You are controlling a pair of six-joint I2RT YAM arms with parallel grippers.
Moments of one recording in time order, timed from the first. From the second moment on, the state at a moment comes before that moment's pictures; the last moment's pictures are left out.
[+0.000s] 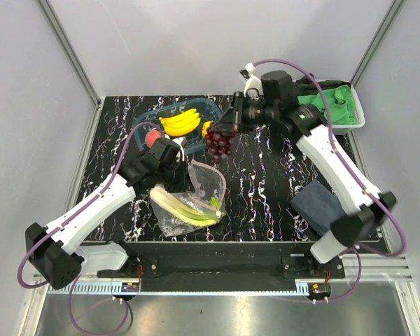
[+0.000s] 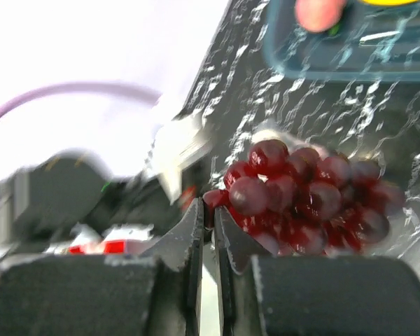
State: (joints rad) left arm -0.67 1.20 1.11 -0.82 0.16 -0.68; right arm 0.55 1.54 1.78 -0.69 -0.55 0.63
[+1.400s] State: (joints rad) left arm -0.66 1.20 1.17 -0.92 0.27 -0.51; right arm 0.45 2.41 2.37 -0.81 -0.53 0.63
